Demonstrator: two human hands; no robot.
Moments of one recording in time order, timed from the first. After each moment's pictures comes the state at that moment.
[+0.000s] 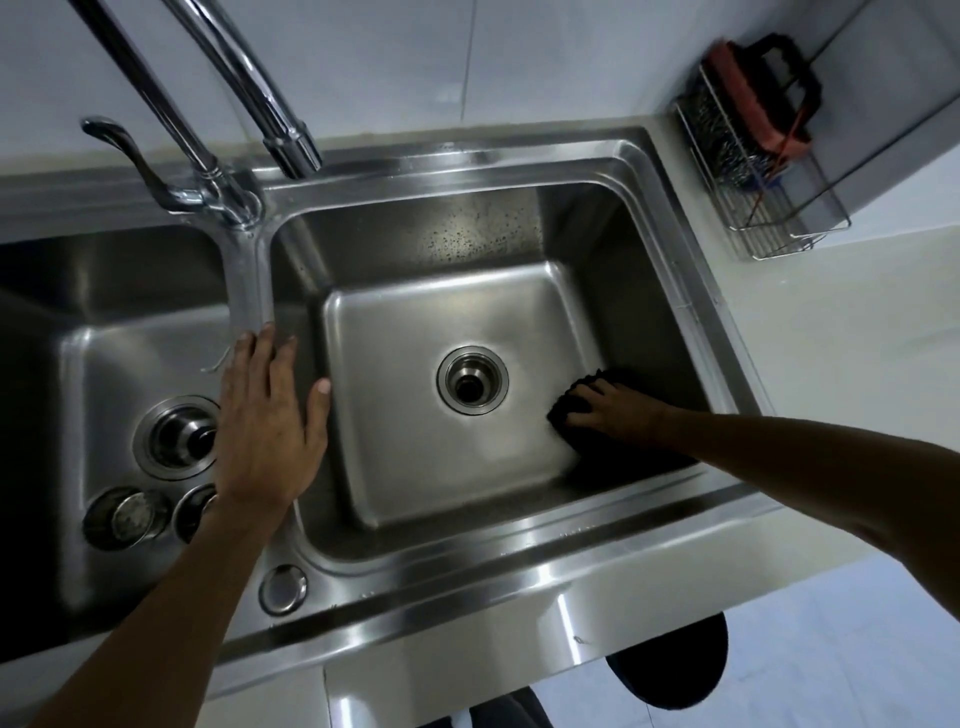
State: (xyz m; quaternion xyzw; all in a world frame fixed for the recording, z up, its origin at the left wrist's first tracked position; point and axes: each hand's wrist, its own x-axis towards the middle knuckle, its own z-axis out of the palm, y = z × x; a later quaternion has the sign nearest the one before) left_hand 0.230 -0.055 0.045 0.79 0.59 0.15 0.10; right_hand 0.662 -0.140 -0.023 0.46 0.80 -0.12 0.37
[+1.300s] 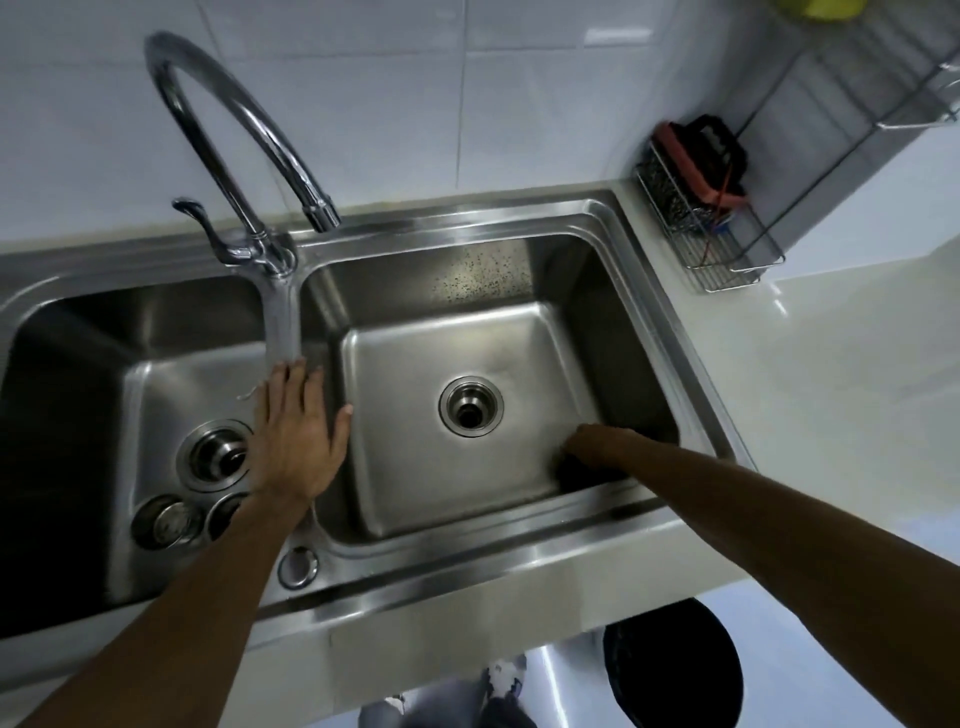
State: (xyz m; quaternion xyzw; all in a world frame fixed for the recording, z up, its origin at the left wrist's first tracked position) left_hand 0.236 -0.066 0.059 0.80 0.59 0.07 0.07; right_hand 0.619 -0.145 0.012 0.58 0.65 -0.31 0.38
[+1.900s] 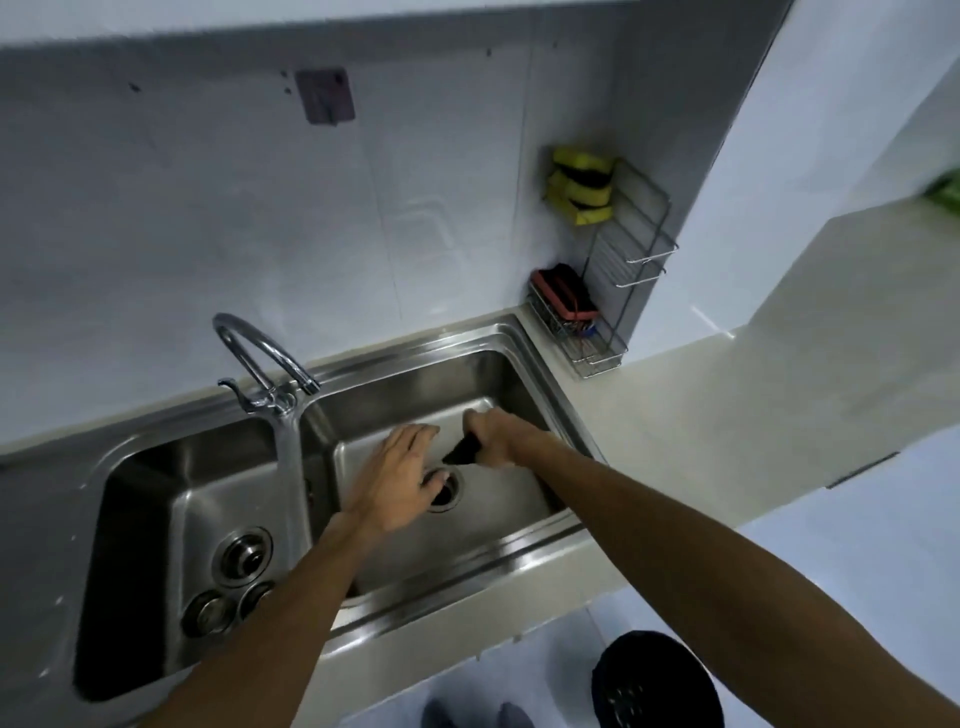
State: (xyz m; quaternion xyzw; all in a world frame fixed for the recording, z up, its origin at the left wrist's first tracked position) left_hand 0.367 -0.129 0.262 0.90 0.40 0.06 0.16; right_hand 0.569 -0.148 0.278 0.70 0.66 -0.29 0.03
